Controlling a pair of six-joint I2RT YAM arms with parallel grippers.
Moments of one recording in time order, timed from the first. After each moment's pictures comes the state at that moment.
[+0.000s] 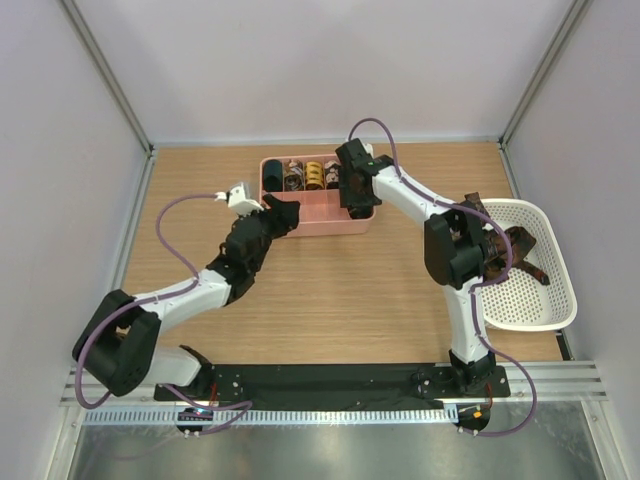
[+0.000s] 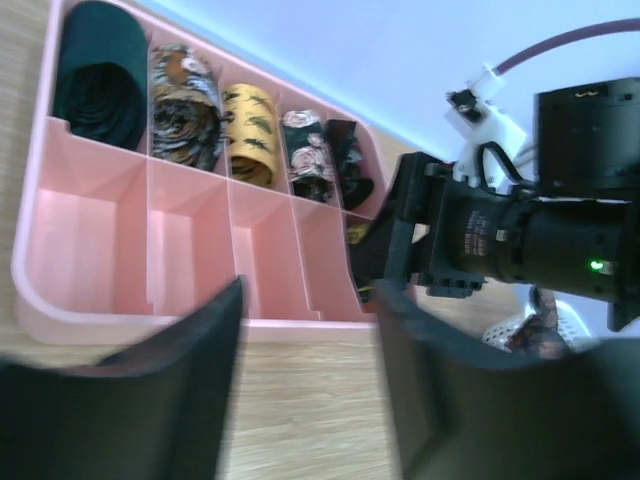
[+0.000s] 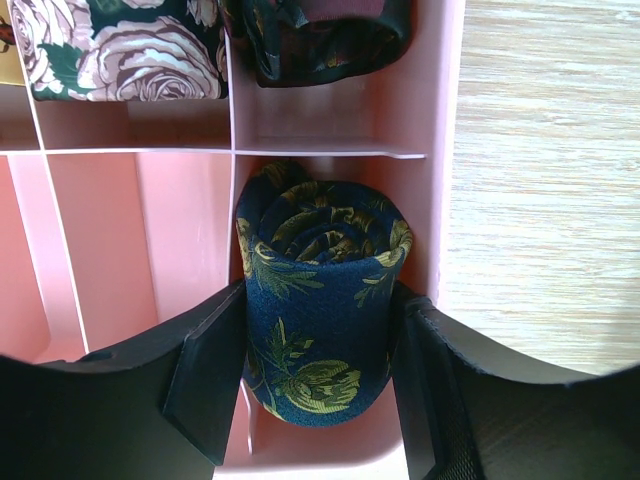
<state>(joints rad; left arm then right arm) -0.60 1.34 0.63 0.61 -0.36 -0.69 0.50 2.17 1.84 -0.72 0.28 0.37</state>
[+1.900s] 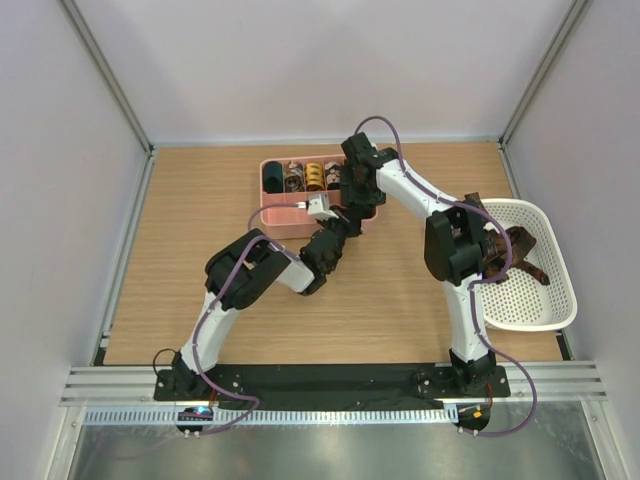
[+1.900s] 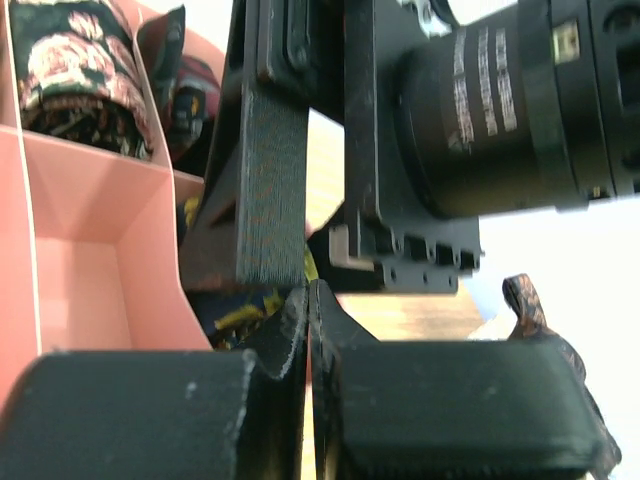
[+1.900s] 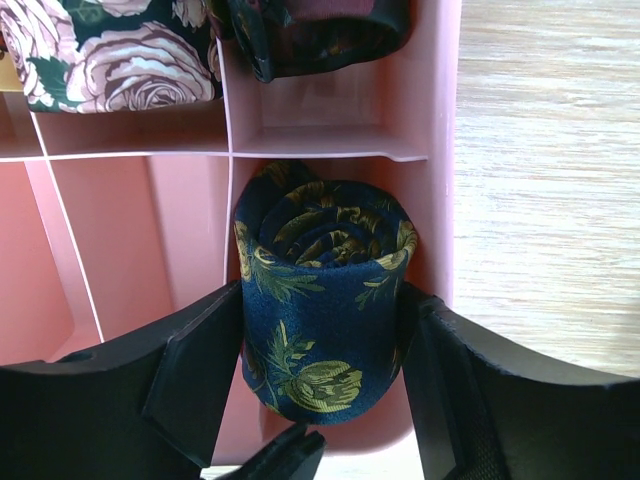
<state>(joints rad) -0.85 2.22 1.05 1.30 -0.50 -0.68 0.47 2.20 1.93 -0.83 0.18 0.39</state>
